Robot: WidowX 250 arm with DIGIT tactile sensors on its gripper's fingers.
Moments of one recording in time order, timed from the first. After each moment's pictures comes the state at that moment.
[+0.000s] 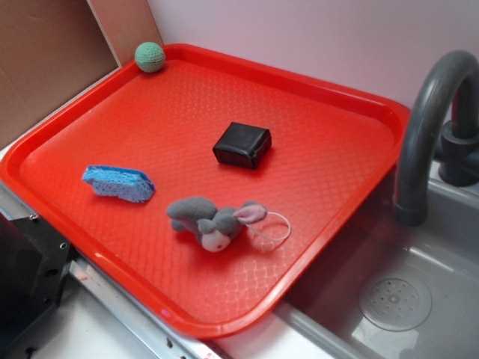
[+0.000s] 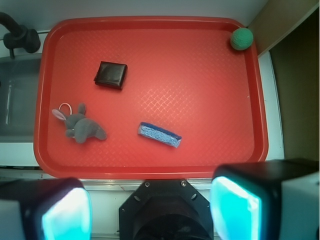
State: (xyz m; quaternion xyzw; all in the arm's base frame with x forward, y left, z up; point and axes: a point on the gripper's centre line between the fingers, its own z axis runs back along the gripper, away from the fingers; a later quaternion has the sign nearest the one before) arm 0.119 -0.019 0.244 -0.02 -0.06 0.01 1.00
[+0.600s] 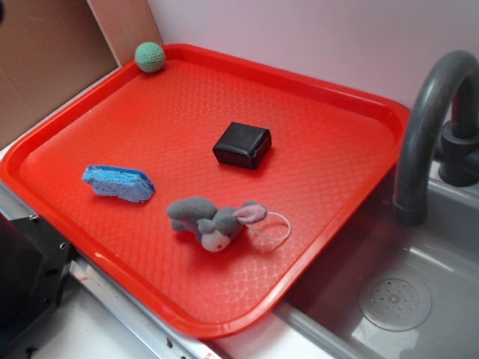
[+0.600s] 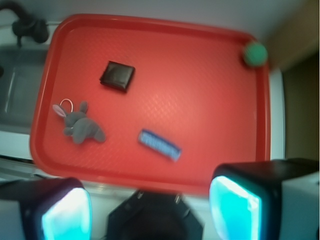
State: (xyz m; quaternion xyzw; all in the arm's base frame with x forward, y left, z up) arm 0.150 -0.013 0.228 0.00 -0.06 -0.08 0.99
